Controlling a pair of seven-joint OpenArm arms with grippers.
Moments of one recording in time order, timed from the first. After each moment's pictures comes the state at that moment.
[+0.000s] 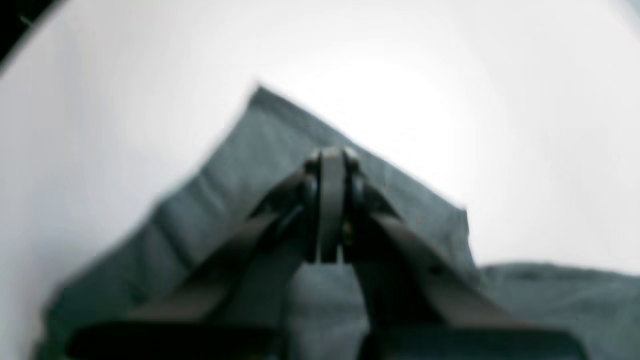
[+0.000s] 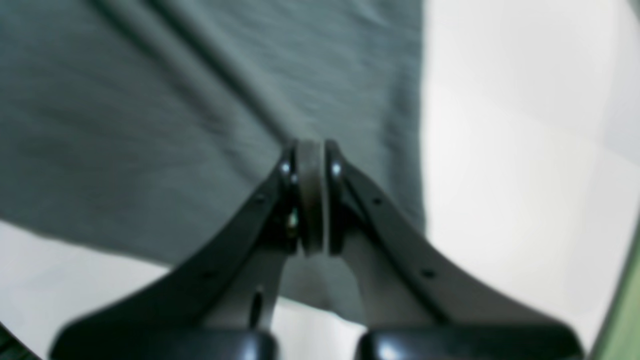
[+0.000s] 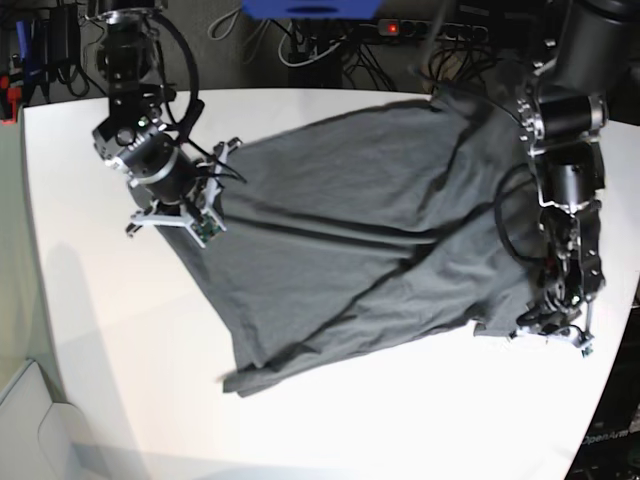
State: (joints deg) left arm -30.6 -16.6 -11.8 45.5 -19.5 6.1 27.5; right arm -10.4 6.5 0.9 105.6 -10.1 35.0 -37.2
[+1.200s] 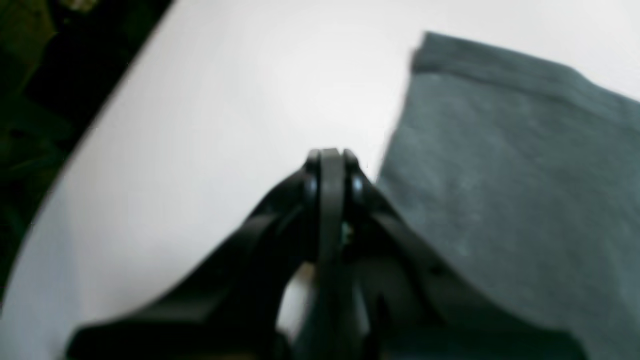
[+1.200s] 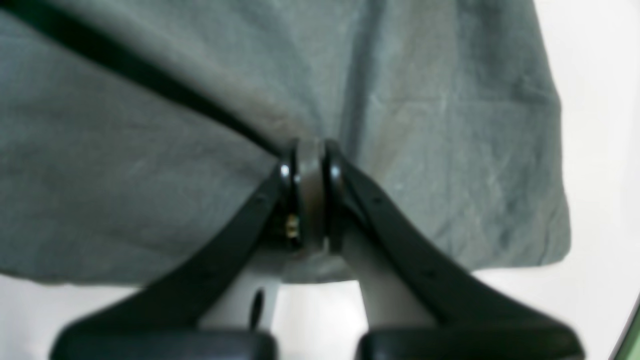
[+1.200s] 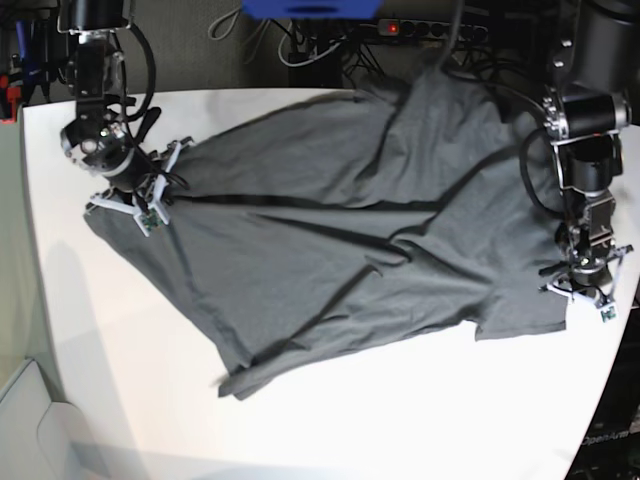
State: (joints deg) left arm -30.7 -22.8 -9.4 28.5 -9.8 6.4 8.4; right arm -10.5 12.6 9.2 89.4 -7.5 34.3 -31.7
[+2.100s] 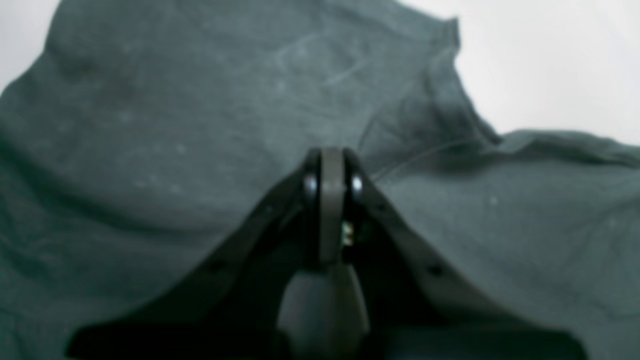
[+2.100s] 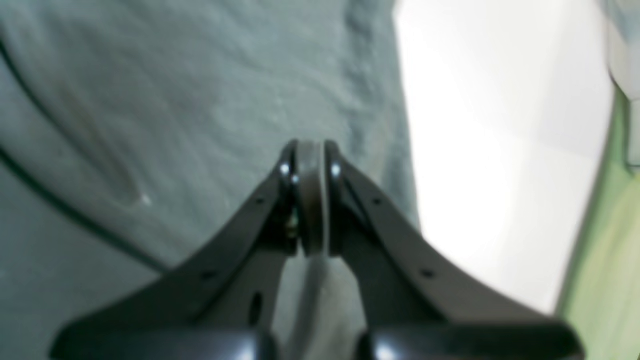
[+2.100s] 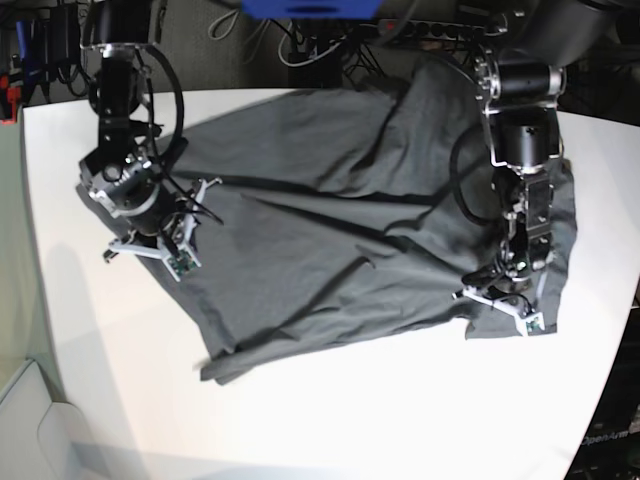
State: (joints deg) left arm -22.3 -9.2 -9.9 52.4 -11.8 5.6 28.7; right arm -3.2 6.5 6.4 97.9 -13.5 35.2 -36.5
